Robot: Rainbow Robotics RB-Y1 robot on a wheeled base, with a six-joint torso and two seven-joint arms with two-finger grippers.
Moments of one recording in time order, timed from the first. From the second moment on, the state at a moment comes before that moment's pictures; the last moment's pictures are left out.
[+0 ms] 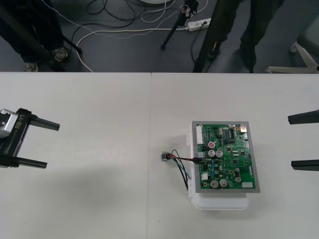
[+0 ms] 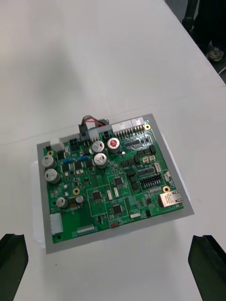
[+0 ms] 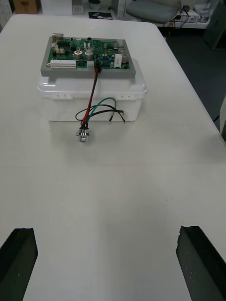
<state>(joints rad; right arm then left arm) 0.13 -0.98 -0.39 -2.06 1.27 -1.43 -0.46 -0.13 1.10 -0.02 -1.63 -1.03 -1.48 -0.10</state>
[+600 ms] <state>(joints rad) 0.14 -1.01 -0.47 -1.89 1.14 -1.56 -0.23 -0.01 1.24 0.09 -1.73 -0.92 -1.50 -0.10</state>
